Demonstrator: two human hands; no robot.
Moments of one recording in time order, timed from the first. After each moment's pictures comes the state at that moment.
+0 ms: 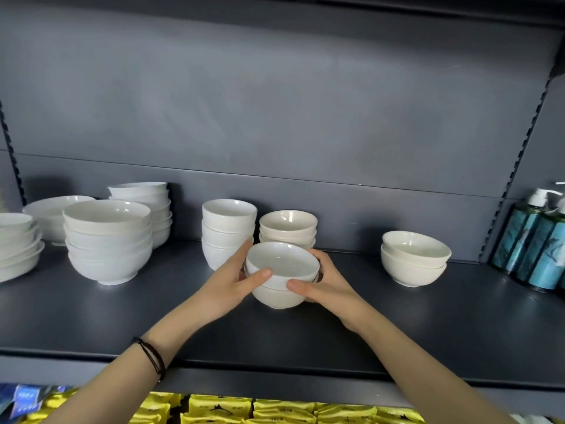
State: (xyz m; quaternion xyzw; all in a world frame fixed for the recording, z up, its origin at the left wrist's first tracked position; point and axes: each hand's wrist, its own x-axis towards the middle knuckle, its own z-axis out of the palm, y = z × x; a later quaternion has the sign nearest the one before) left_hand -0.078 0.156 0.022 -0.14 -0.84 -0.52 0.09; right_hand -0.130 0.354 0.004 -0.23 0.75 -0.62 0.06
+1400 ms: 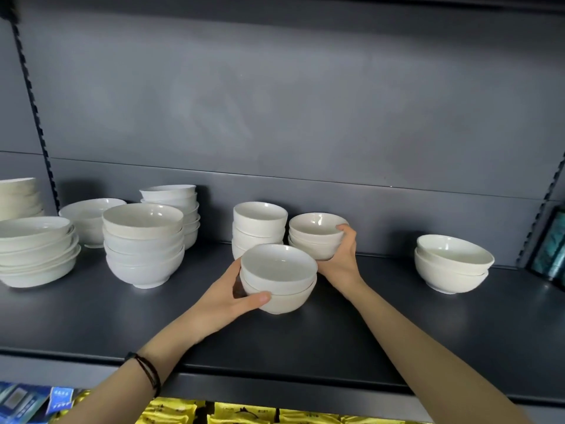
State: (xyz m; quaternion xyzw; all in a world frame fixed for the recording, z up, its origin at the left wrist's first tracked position) left_hand -0.090 0.076 -0.019 -0.13 -0.80 -0.59 0.06; right_hand -0.210 0.295 -0.008 -0.13 0.79 -0.59 -0.15
